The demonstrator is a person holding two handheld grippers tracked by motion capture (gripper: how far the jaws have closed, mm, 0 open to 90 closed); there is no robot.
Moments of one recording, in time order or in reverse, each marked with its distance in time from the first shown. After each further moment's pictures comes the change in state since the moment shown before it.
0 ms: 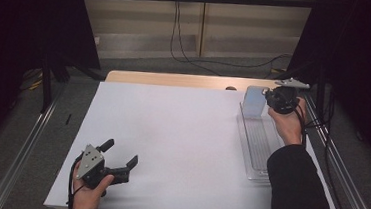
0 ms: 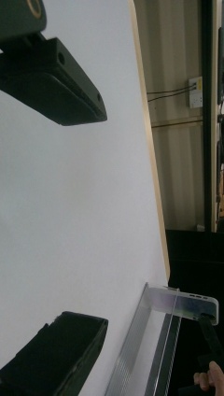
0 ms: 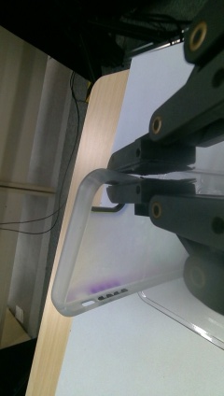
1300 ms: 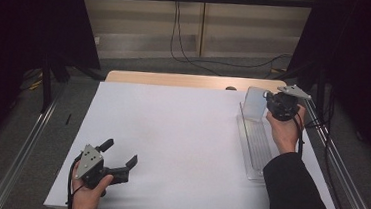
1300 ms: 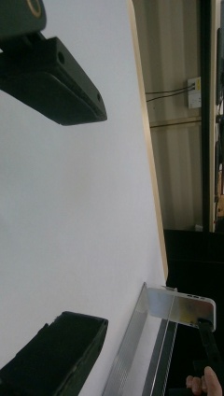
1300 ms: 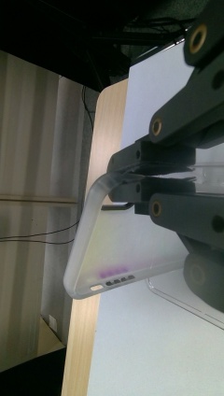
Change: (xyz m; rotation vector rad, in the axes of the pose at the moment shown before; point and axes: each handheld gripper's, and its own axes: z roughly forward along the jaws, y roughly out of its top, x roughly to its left) left arm 0.001 0.001 -0.001 -0.003 -0.005 -0.007; right arm 0.013 -0.015 -0.014 -0.112 -0.058 0.069
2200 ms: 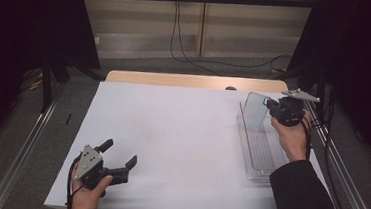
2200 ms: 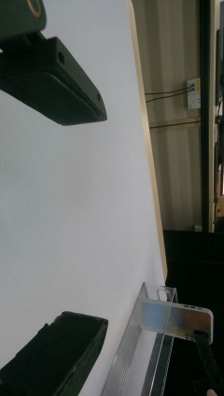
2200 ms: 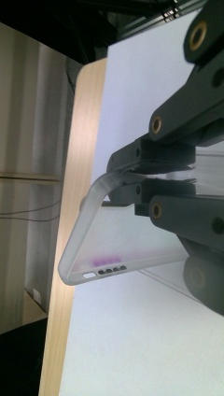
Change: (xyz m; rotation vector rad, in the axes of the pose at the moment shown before) left arm -0.001 0.000 -0.001 -0.005 0.003 -0.004; right arm -0.008 -0.002 -0.025 0.086 0.113 0.025
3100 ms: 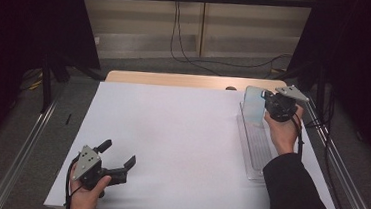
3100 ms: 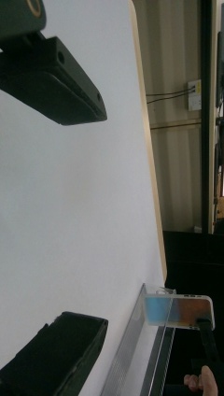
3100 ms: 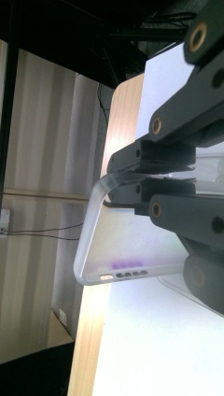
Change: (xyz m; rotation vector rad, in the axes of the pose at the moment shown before) left arm 0.003 0.000 -0.004 0.002 0.006 0.006; right arm 0.010 0.001 0.026 -0.141 -0.094 -0.050
